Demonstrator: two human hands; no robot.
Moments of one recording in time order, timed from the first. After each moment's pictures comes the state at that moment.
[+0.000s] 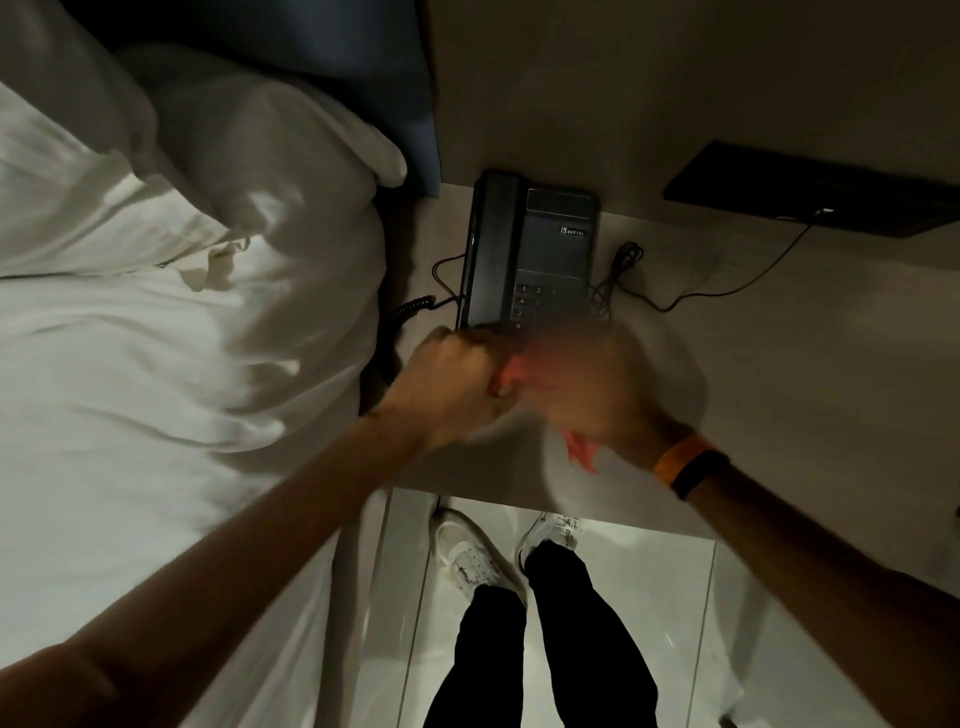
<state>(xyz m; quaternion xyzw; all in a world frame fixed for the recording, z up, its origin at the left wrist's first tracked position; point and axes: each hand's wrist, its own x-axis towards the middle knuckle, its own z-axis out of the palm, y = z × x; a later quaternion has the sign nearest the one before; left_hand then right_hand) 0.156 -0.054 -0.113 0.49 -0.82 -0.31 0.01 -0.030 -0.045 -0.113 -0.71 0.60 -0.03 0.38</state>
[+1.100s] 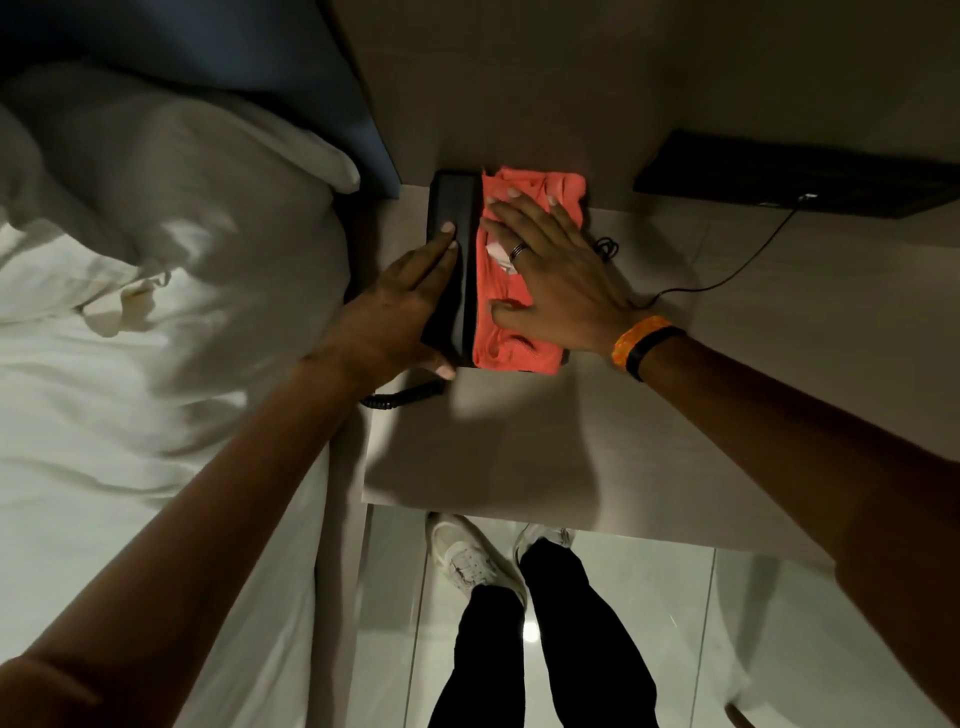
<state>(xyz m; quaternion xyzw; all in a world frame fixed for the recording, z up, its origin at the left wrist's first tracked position) 0.164 -0.126 -0.134 0.50 -0.81 -0.28 -0.10 -0.062 -0.143 -0.173 -0.84 0.51 -0.05 0.18</state>
